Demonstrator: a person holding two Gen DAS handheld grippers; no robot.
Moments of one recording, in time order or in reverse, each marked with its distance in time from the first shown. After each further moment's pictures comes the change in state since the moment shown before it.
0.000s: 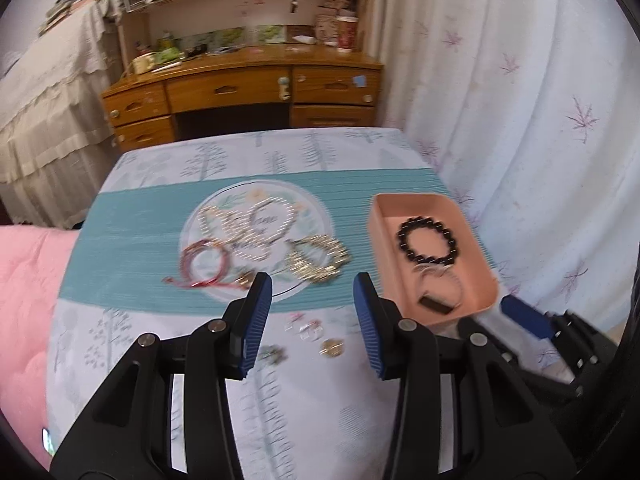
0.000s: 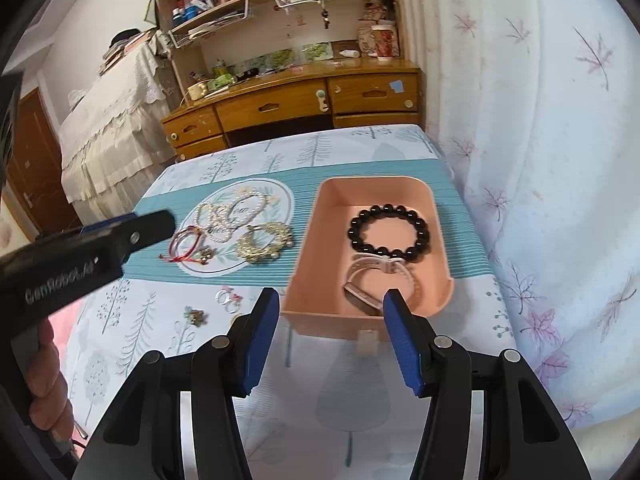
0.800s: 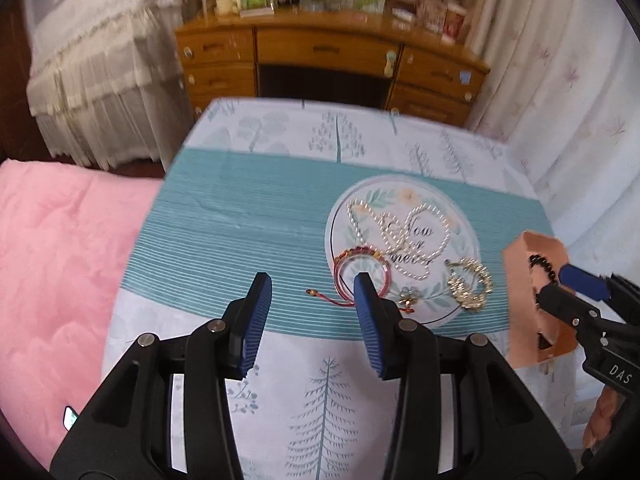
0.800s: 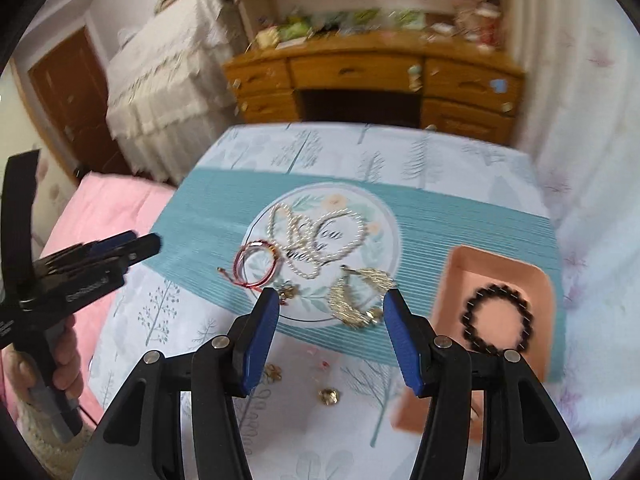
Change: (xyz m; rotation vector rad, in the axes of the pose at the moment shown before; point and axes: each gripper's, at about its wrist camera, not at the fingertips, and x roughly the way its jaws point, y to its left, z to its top) left arm 0.052 0.186 0.043 -0.208 0.183 0.133; right arm 0.074 0.114 0.123 -0.215 0.221 0.184
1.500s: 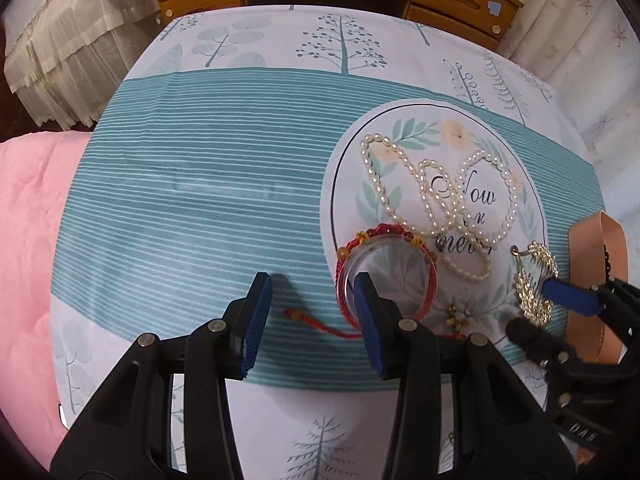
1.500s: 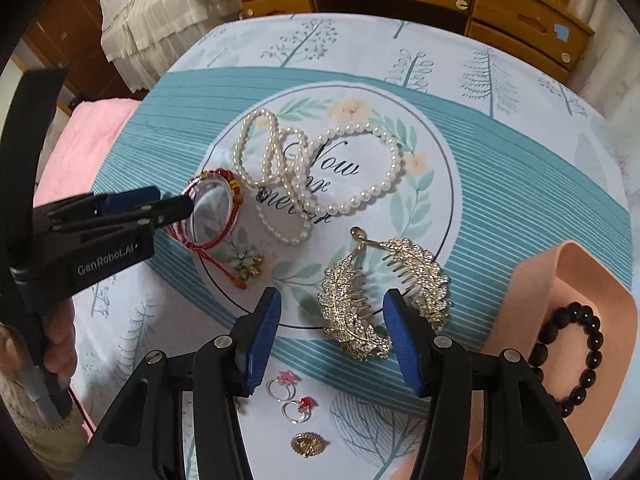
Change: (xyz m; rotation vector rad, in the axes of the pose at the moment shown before) left arm 0.144 -0.026 0.013 0.006 0.236 0.024; right arm 0.143 -0.005 0.000 -0.083 0.301 0.020
